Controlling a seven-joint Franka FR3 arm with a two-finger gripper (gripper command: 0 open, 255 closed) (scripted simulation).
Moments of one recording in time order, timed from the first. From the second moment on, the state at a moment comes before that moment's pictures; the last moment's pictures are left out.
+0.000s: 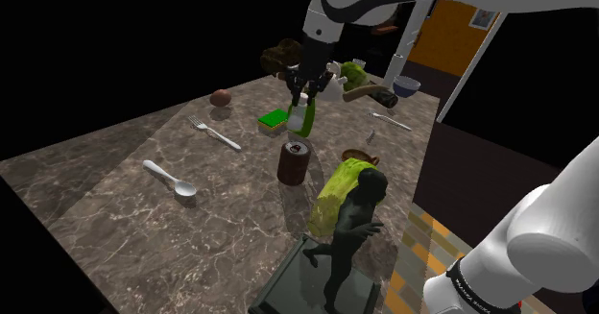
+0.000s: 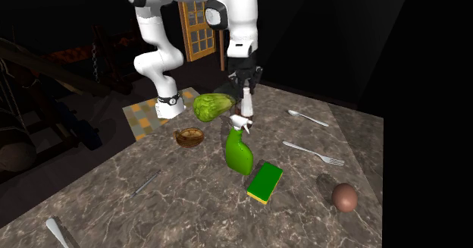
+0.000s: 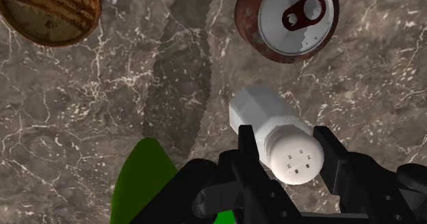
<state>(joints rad) 0.02 0.00 0.21 -1.91 0.07 1.95 0.35</state>
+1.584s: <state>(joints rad) -0.15 -0.39 -0.04 -2.33 0.06 1.95 -0.07</state>
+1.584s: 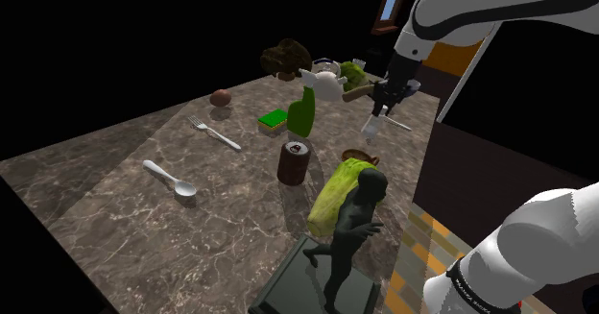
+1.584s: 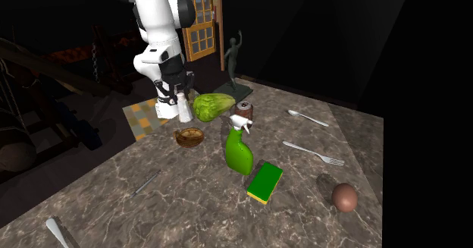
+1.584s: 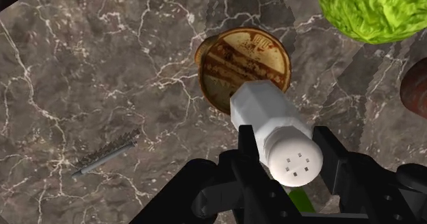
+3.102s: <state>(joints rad) -0.15 -0.33 -0.04 -2.47 0.07 2.15 -0.09</state>
